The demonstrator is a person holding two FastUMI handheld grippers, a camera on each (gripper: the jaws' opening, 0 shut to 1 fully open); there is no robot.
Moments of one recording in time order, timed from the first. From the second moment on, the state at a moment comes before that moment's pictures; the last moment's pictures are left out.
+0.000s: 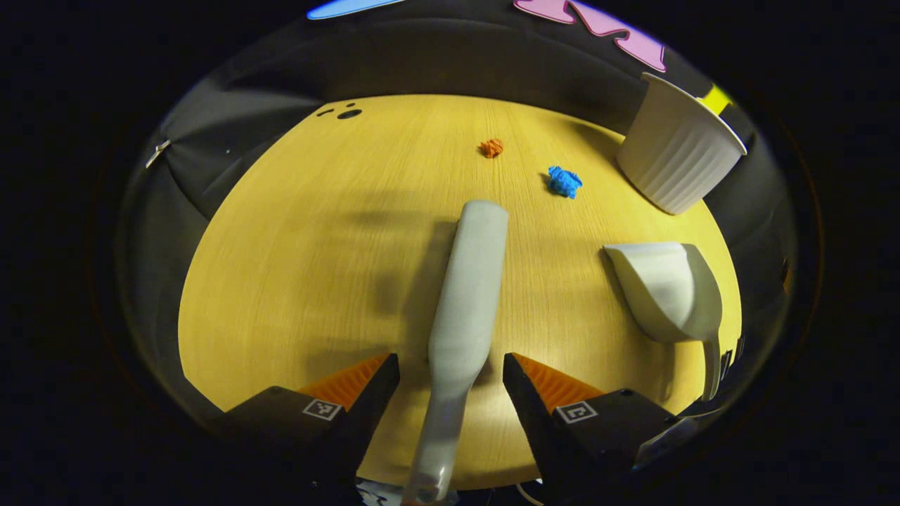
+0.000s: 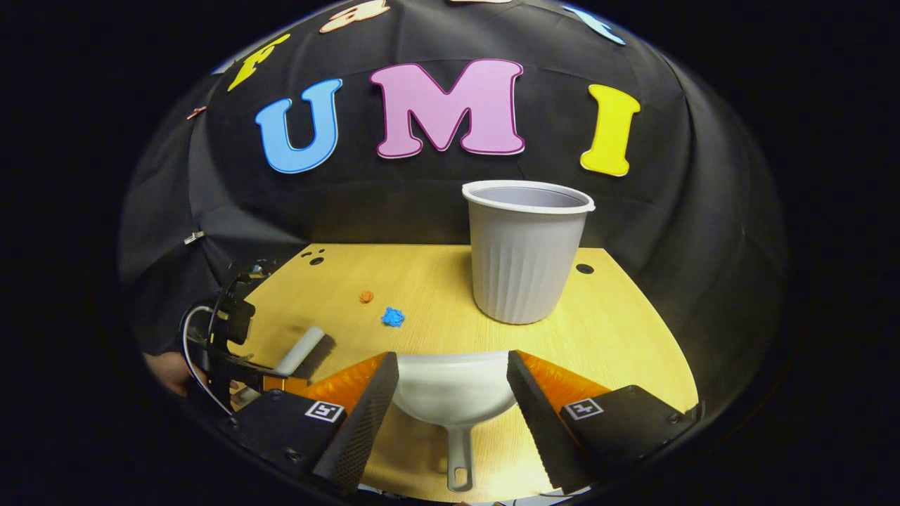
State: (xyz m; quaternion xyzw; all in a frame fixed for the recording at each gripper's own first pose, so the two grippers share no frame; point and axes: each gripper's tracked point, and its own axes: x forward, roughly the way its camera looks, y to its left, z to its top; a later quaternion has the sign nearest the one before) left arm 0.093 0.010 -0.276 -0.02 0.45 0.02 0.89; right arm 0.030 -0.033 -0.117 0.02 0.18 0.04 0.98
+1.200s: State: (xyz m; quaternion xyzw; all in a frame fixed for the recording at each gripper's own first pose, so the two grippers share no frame) left arm 0.092 0.020 -0.267 0.03 0.38 -0.01 0.92; right arm -0.009 -0.034 -0.204 0.07 0.34 0.02 0.94
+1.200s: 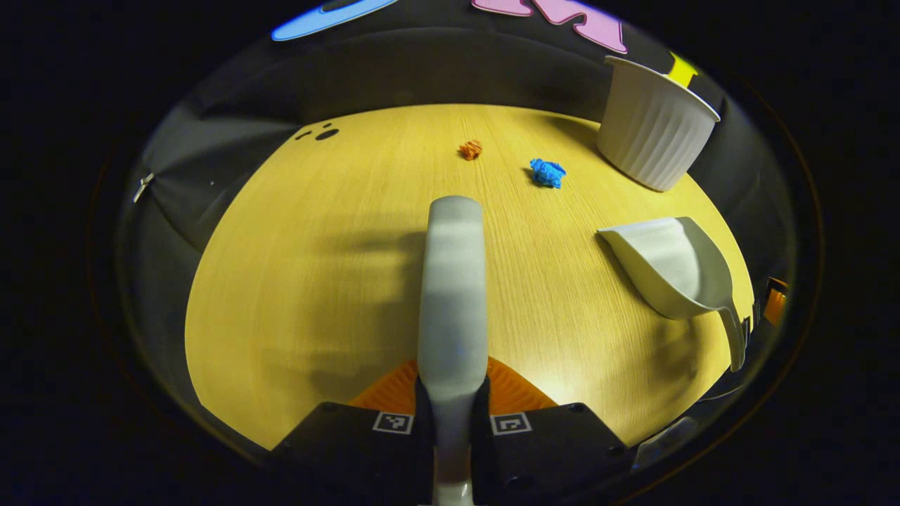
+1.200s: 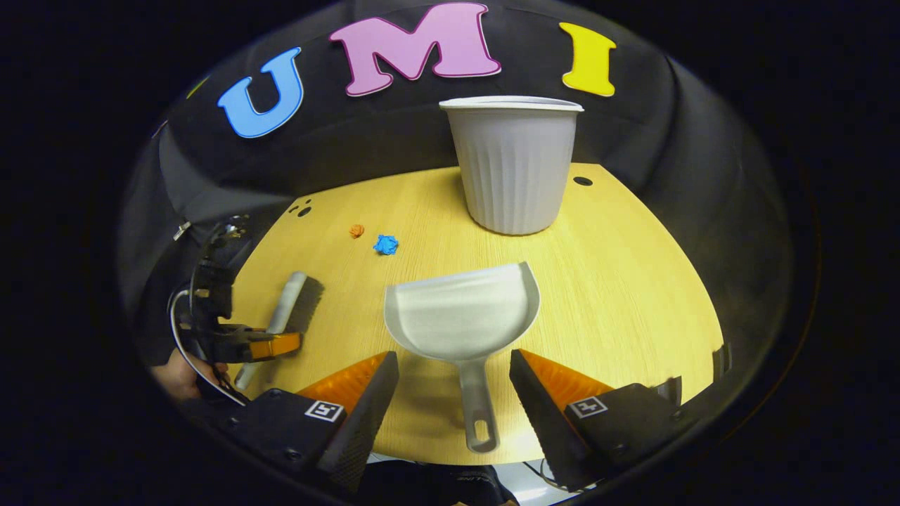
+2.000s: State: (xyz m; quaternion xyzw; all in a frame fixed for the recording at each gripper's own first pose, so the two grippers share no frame) left arm 0.029 0.052 -0.208 0.00 0.32 0.02 0.95; right arm 0.020 -0.045 -0.315 0.04 0.49 -0.02 0.87
